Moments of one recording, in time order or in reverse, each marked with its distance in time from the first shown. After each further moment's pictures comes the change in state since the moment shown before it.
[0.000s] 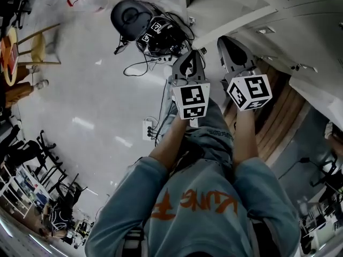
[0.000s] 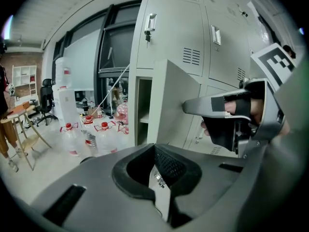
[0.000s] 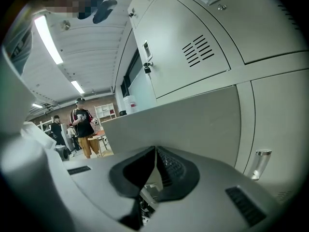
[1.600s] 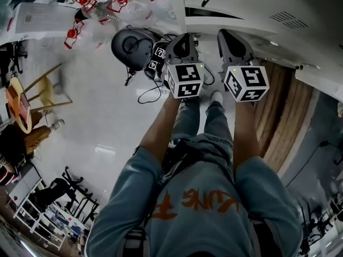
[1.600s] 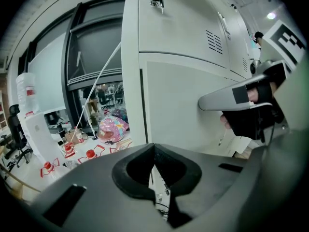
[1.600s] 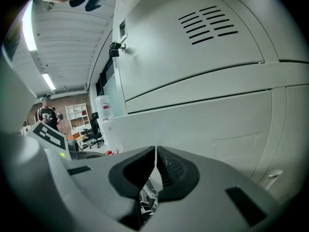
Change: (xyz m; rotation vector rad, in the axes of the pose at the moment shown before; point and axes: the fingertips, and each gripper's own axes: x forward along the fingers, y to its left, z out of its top) left arm 0.135 0.076 0.096 0.285 -0.028 -0.191; right arm 0.099 -0.051 0.055 0.050 -0.036 -0.307
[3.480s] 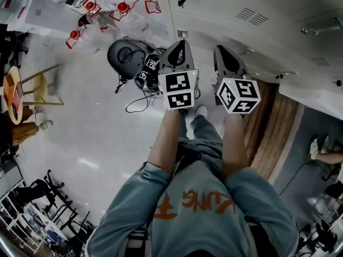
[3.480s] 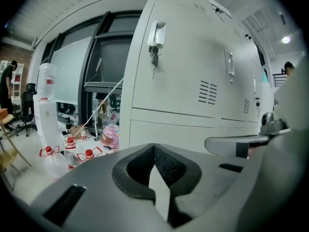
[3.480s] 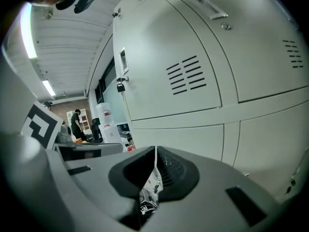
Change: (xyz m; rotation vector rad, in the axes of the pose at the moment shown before) left arm -0.077 -0.047 0.079 -0.229 -0.159 0.057; right arm -0.087 -0.014 0.027 0.039 -0.040 -0.006
